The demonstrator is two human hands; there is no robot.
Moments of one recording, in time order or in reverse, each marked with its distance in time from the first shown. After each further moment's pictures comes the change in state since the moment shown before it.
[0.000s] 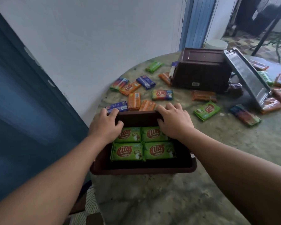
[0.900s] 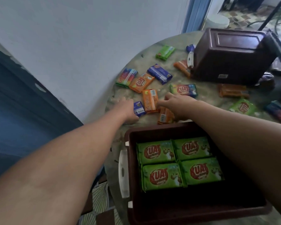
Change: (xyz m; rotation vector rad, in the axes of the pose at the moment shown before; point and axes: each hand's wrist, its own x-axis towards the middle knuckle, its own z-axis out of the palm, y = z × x) left_hand 0.169 -0.033 0.031 0.055 -0.389 0.118; right_hand 0.160 -0.041 0.021 -0.282 -0.481 -0.159
